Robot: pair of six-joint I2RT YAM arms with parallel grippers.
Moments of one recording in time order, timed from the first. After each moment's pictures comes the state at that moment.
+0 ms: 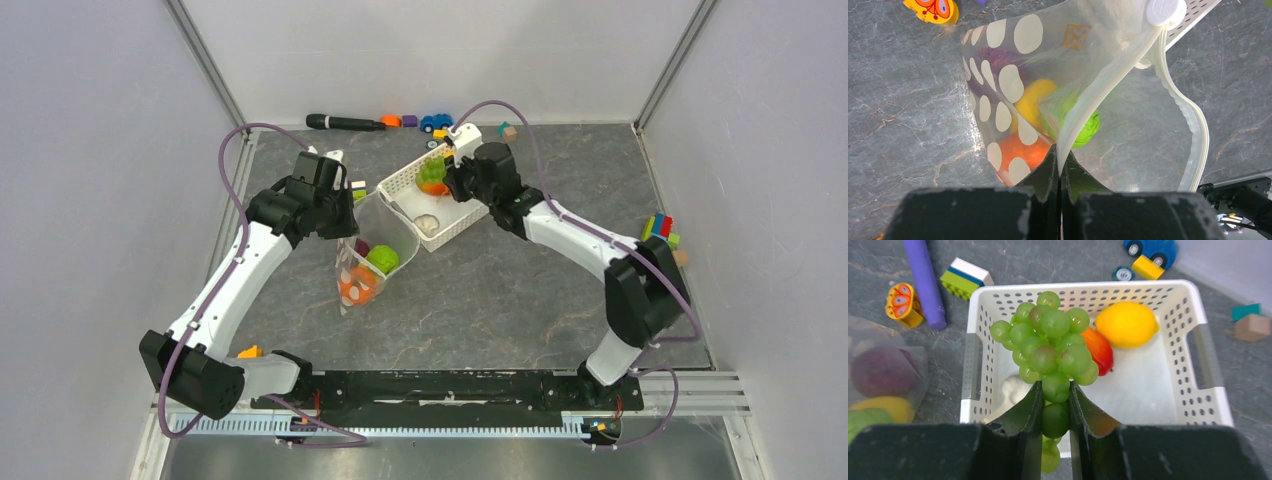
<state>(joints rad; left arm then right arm) -0.38 1.26 1.29 -0.93 0.00 -0.42 0.60 1.73 1.27 0.06 0.00 -0.03</state>
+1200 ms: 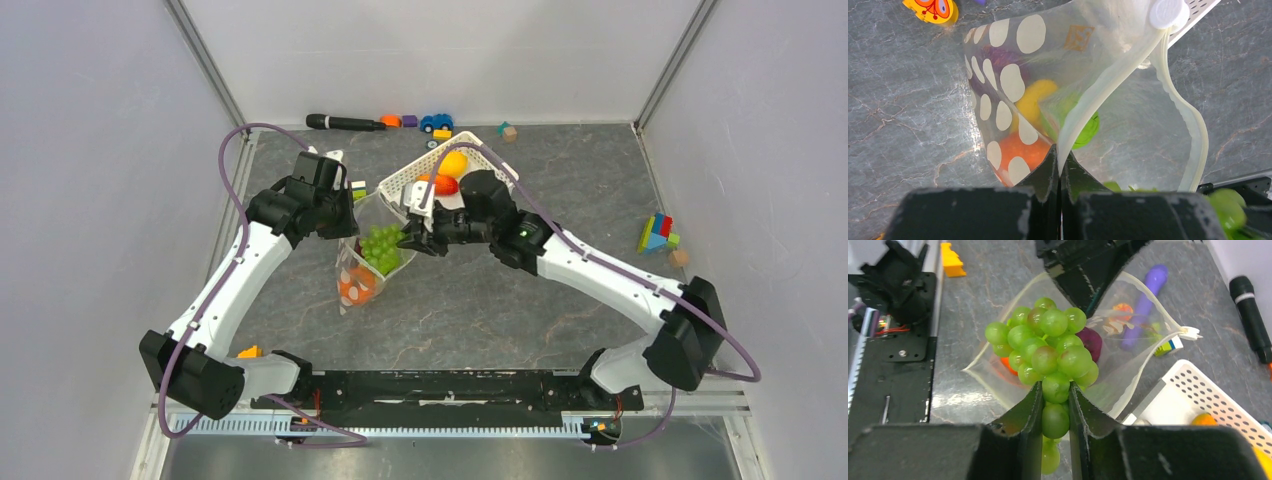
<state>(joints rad) -0.38 1.26 1.29 -0.93 0.00 -0.42 0.84 1.41 1.18 -0.10 -0.55 -0.35</state>
